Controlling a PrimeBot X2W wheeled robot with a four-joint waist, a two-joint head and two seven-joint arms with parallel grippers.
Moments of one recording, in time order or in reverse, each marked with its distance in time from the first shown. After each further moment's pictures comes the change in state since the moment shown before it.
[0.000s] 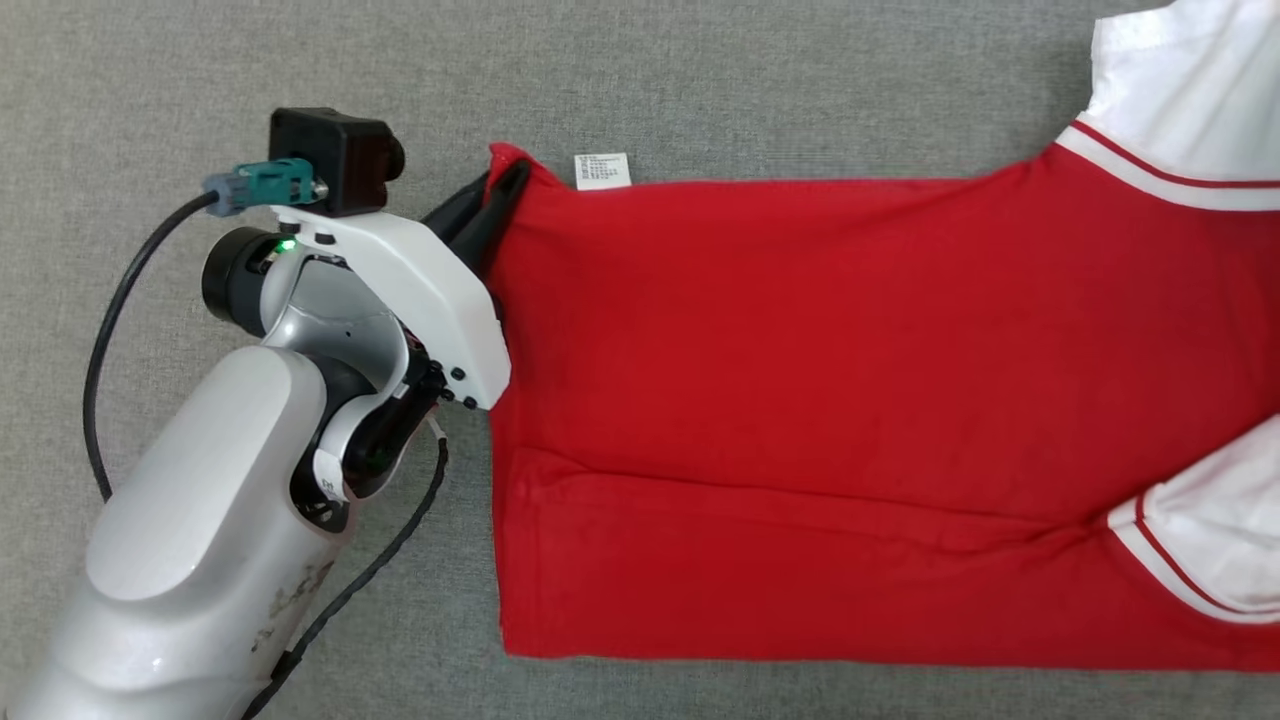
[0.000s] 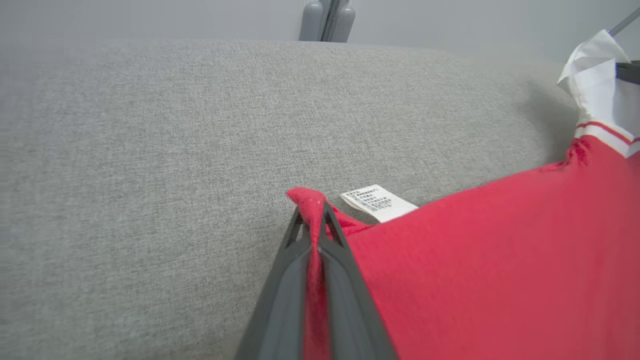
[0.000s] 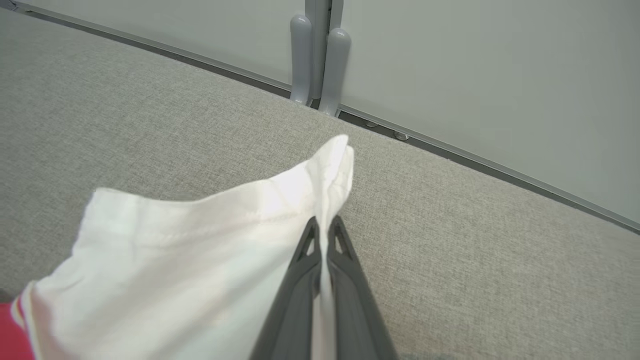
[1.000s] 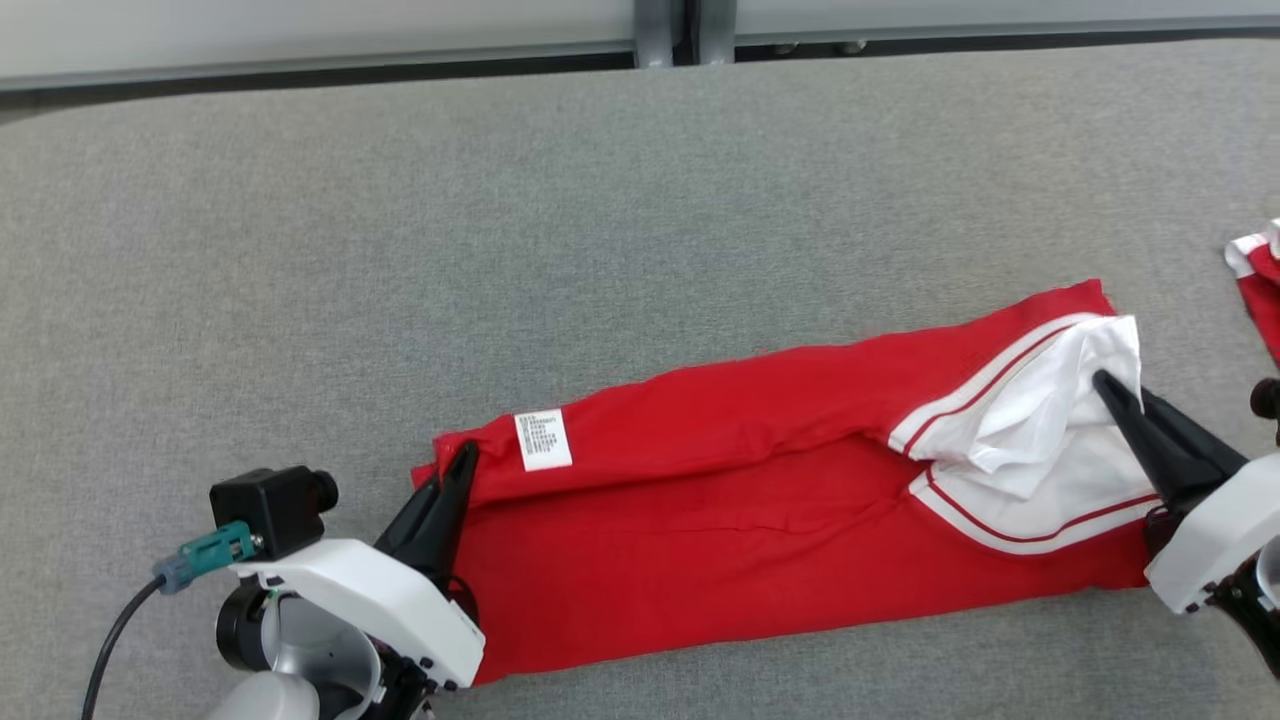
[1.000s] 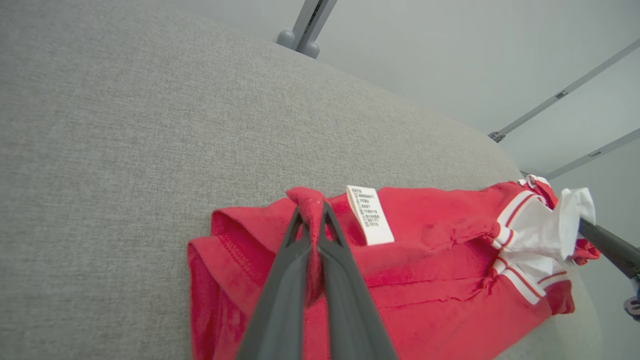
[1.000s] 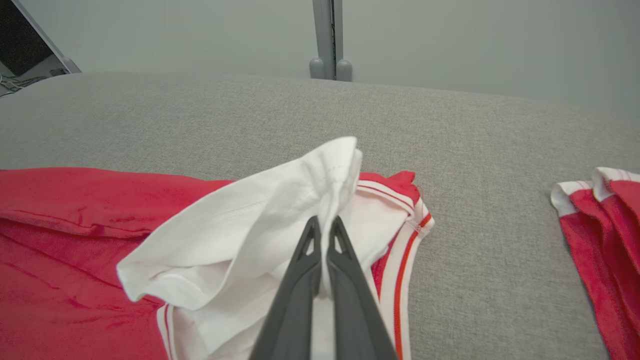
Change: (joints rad) left arm 0.571 0.021 0.097 -0.250 -0.115 0.132 -0.224; right arm 0.732 0.099 -0.119 -0.297 0.050 0.000 -0.377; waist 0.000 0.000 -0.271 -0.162
